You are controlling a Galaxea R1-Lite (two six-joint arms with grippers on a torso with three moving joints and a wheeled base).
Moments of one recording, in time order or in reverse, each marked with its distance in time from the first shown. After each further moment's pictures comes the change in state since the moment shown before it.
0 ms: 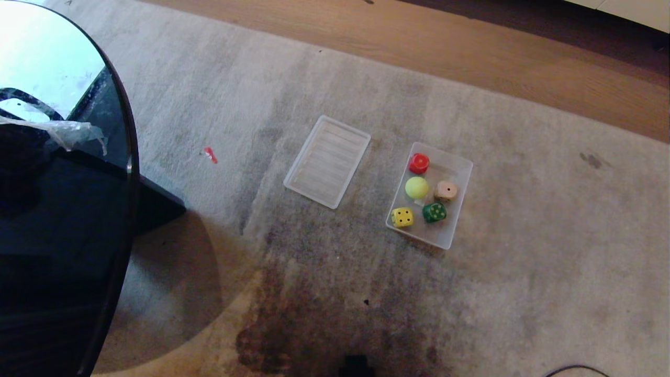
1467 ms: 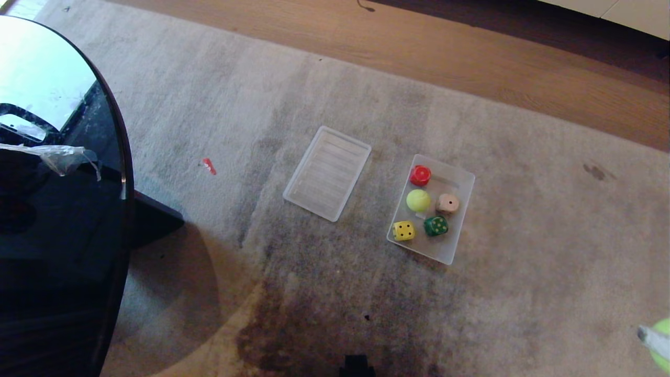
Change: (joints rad) left arm 0.000 0.000 0.000 0.000 -0.001 0.002; right arm -0.003 0.737 -0.270 -0.207 -0.003 0.227
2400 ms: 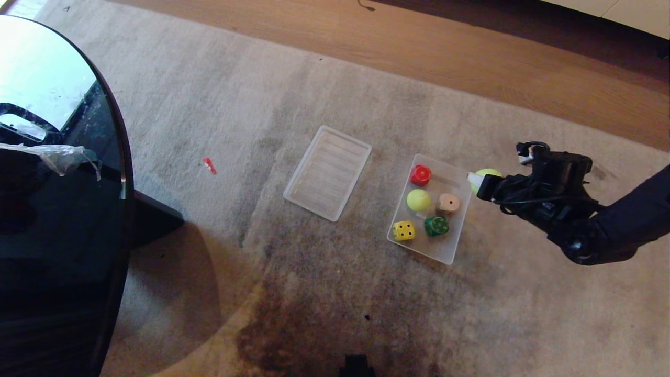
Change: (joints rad) left arm 0.000 0.000 0.000 0.000 0.000 0.000; right arm 0.080 1.367 -0.602 -1.111 -0.008 0.063
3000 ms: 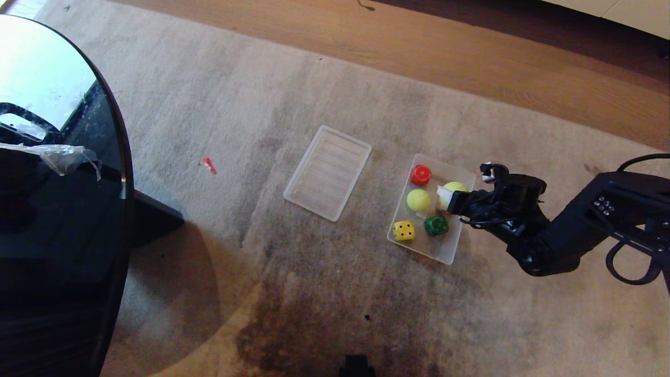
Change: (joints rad) left arm 0.000 0.000 0.000 0.000 0.000 0.000; right arm 0.040 0.228 -0.102 -0.155 0.105 -0.001
